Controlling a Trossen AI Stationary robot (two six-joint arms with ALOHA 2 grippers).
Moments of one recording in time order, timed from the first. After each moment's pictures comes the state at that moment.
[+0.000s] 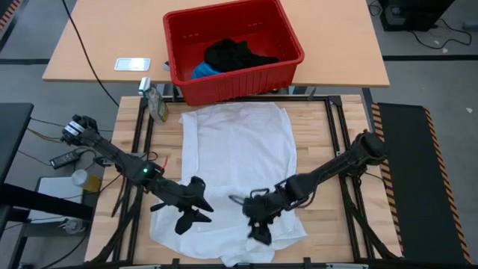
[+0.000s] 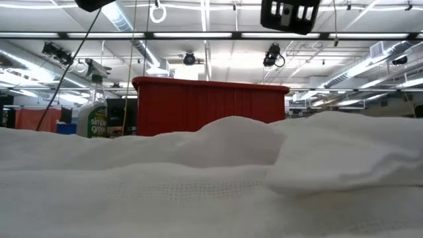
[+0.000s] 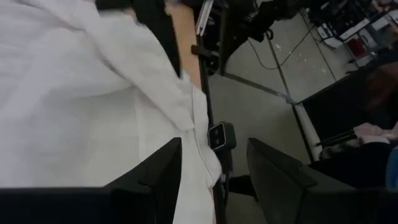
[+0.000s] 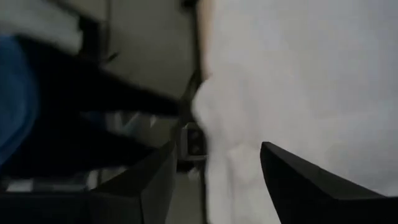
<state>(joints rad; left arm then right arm) -0.56 1.26 0.96 -0.19 -0.09 -0.69 0.43 1.80 1.41 -0.38 -0.20 0.81</state>
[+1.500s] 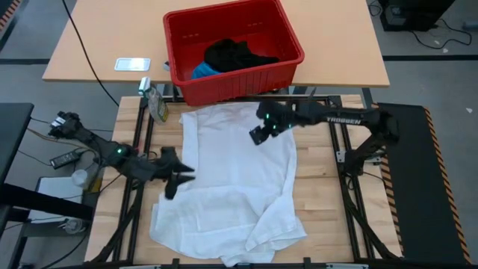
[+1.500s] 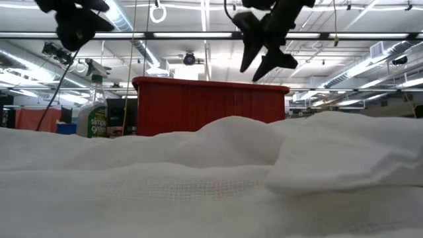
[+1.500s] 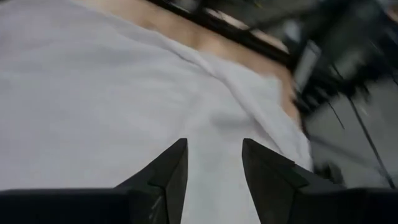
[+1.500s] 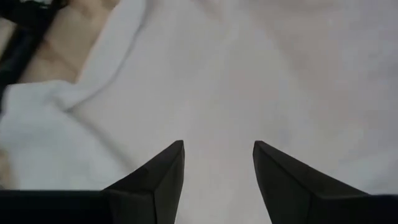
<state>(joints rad) -0.48 0.78 0.65 -0.35 -0.48 -0.70 -0.26 1.59 1.41 -0.82 -0.03 0.70</state>
